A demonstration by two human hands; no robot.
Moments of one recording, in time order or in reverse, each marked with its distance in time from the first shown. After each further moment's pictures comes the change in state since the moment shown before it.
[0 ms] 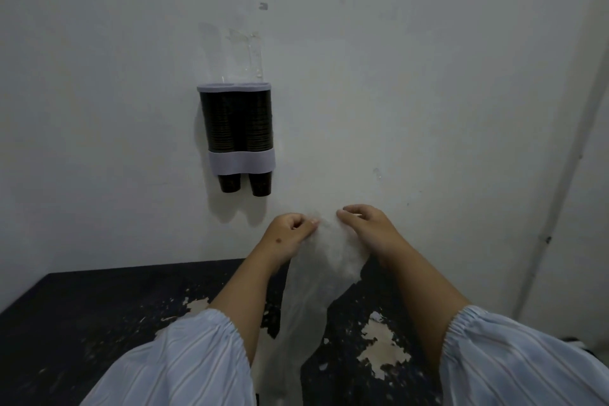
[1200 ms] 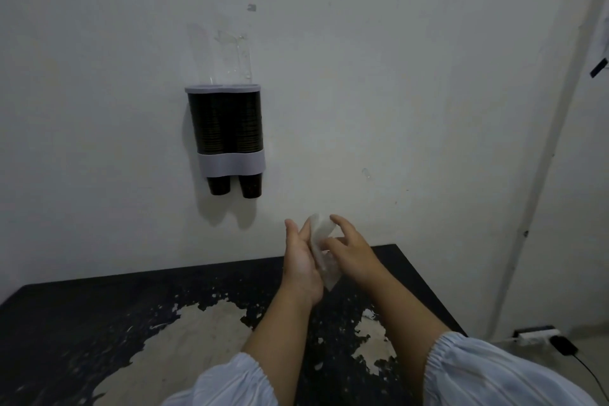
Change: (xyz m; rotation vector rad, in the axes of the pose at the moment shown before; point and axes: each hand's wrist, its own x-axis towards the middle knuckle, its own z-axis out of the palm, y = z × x) left_hand -0.021 -0.006 0.057 -1.057 0.009 -0.286; right_hand -0.038 0.012 0.029 -0.033 -0.068 -0.003
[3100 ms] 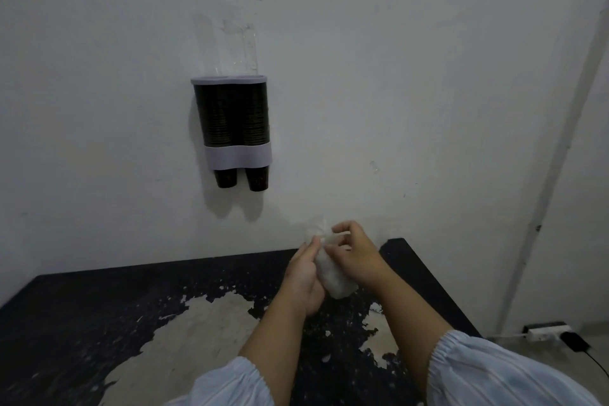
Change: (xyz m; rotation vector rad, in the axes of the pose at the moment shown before) left_hand 0.005 -0.016 -0.031 0.060 -0.013 -0.135; right_hand 0.006 0.016 0.007 -0.067 0.039 0.002
